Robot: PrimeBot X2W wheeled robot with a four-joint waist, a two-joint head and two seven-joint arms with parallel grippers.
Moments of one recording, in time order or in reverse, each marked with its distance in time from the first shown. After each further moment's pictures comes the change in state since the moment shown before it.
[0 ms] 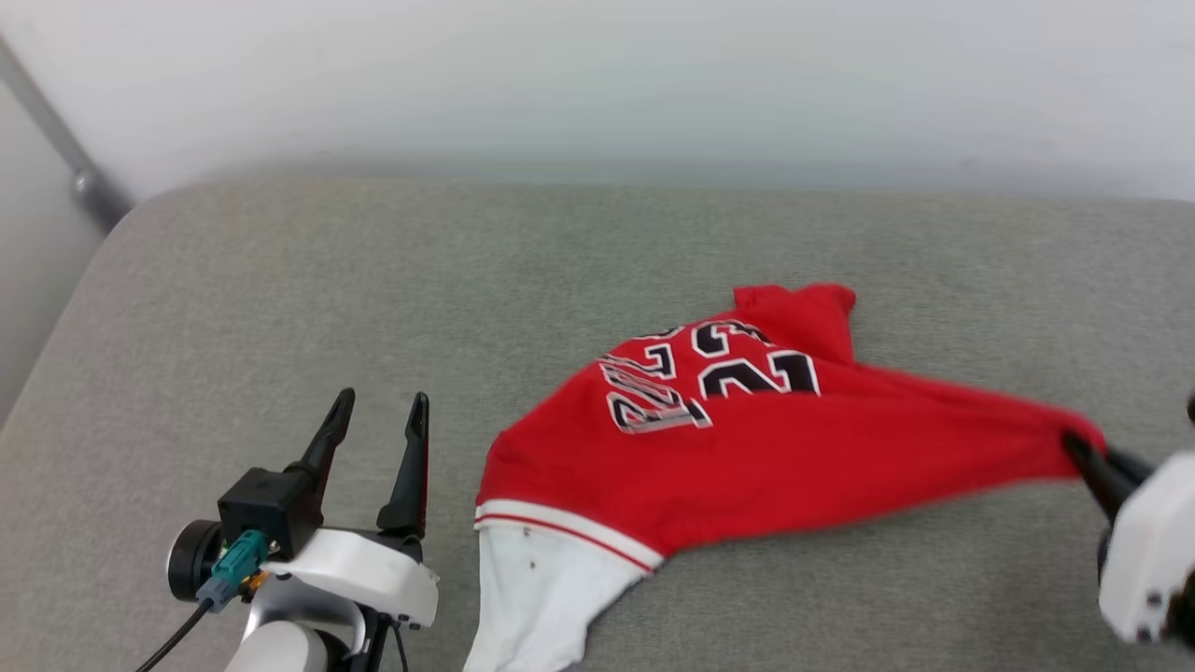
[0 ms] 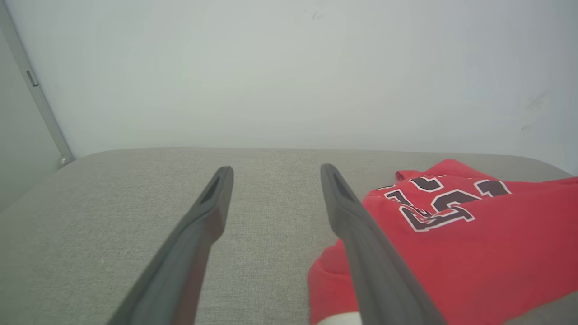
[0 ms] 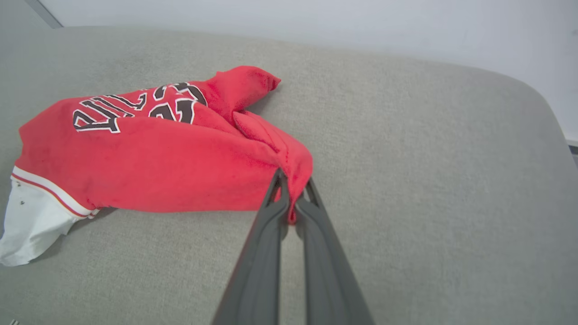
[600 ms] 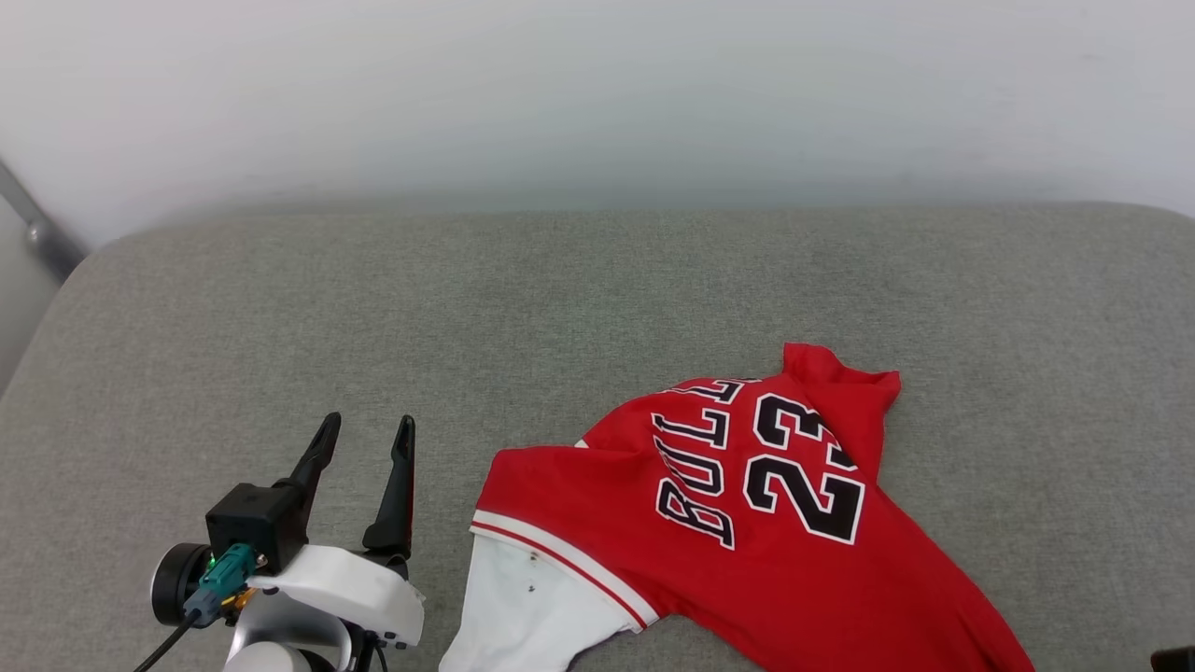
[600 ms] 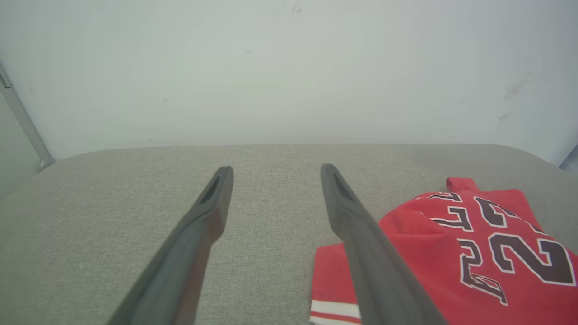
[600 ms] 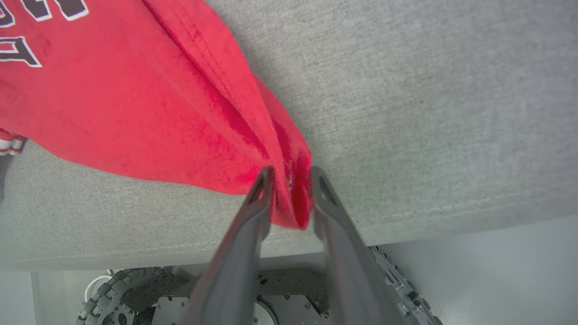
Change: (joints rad) left arm 0.053 0.033 0.004 -0.048 -0.016 0.030 0.052; right arm 0.422 0.236 -0.150 0.215 0.014 0.000 -0.151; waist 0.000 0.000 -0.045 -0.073
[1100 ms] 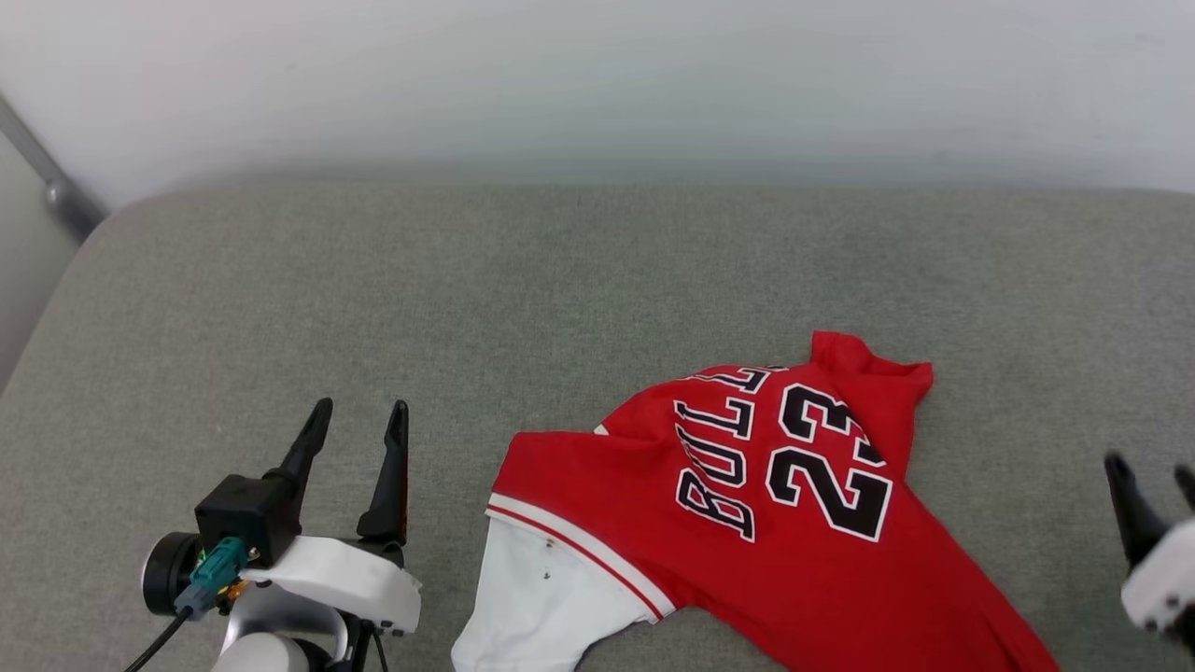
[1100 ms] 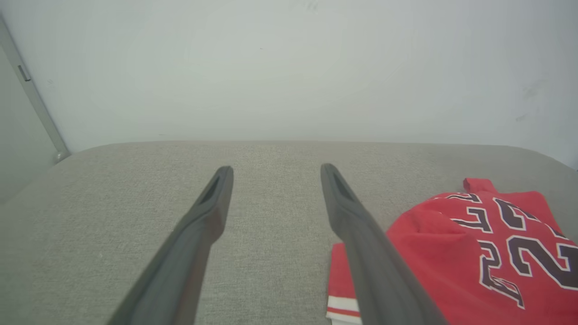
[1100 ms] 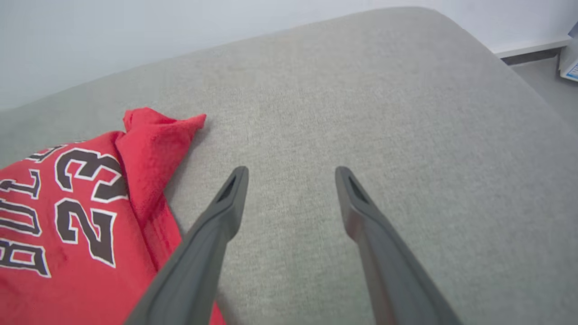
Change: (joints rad) left arm -0.003 0.008 0.002 -0.023 -0.006 0.010 -0.001; right arm -0.327 -0.135 -0.044 0.168 -0.059 0.000 -0.343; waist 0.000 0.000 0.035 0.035
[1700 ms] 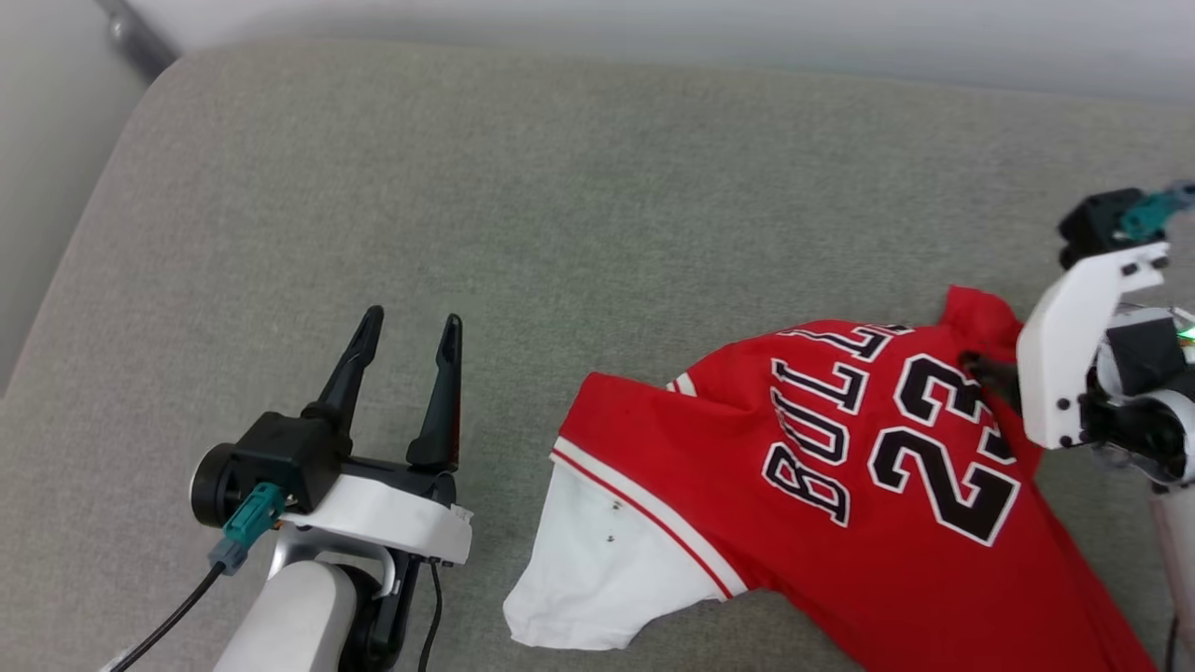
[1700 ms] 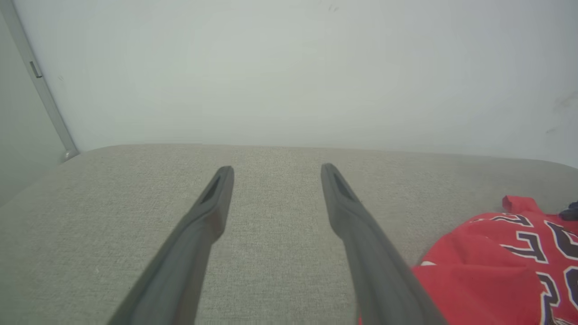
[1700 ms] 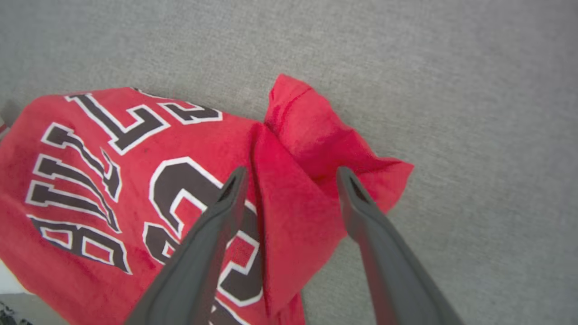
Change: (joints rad) left arm -0.143 -0.058 -0.042 0.009 0.025 -0.031 -0.080; right arm -0.514 -0.154 0.388 0.115 0.069 0.000 0.636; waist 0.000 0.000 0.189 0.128
